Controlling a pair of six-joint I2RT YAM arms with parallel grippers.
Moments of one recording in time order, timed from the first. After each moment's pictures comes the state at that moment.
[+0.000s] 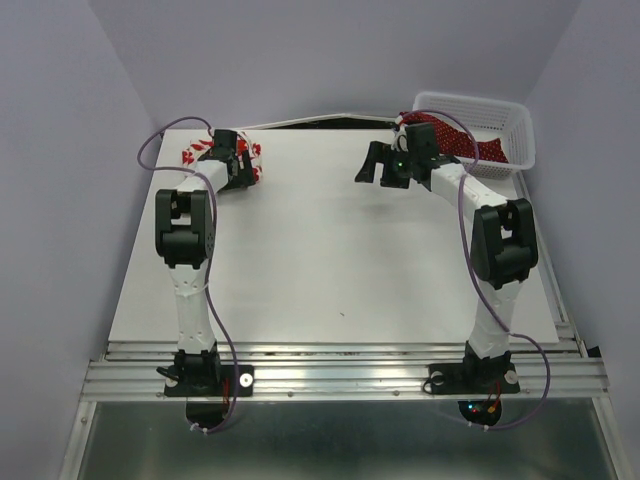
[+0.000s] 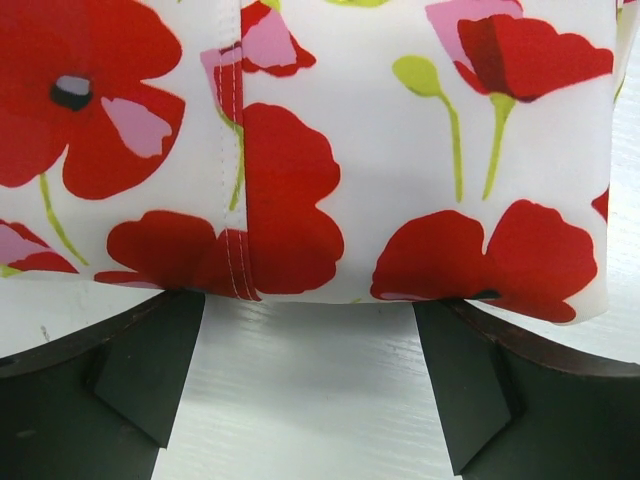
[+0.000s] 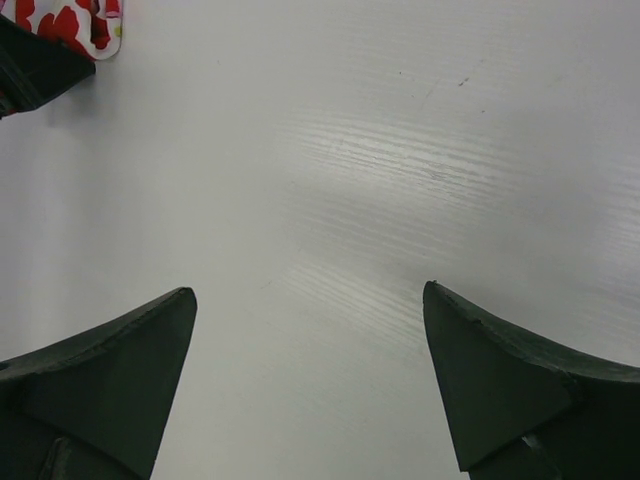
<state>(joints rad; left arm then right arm) -0.06 2.26 1.75 -0.40 -0.21 -0.24 0.25 2.02 1.61 -0.29 -0.41 0.39</state>
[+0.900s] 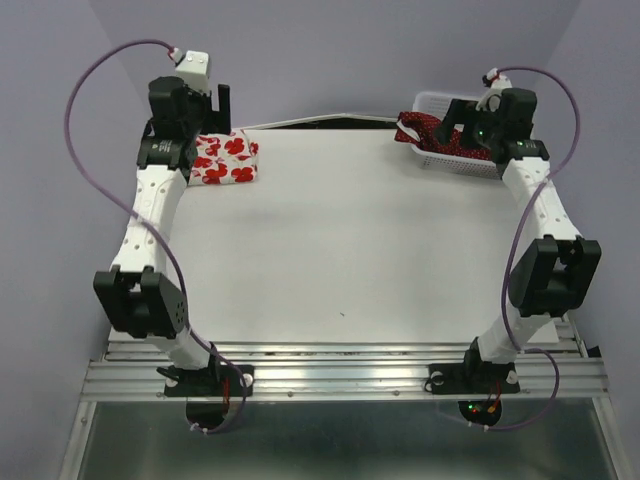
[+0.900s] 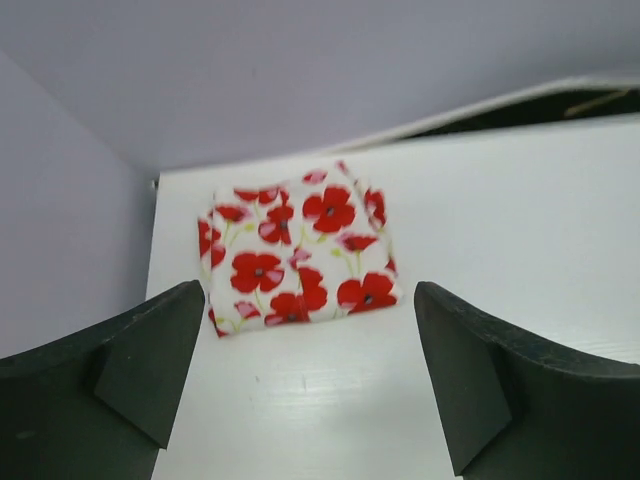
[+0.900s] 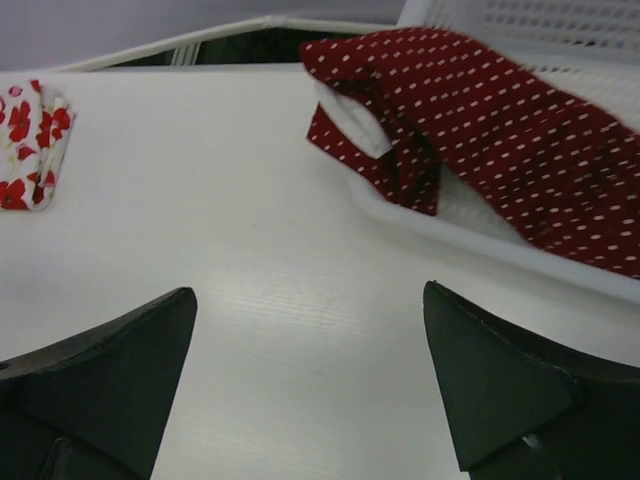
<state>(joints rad) -0.05 1.69 1.67 -0.34 -0.06 0.11 -0.01 1.74 1.63 -0.33 -0.36 0.18</state>
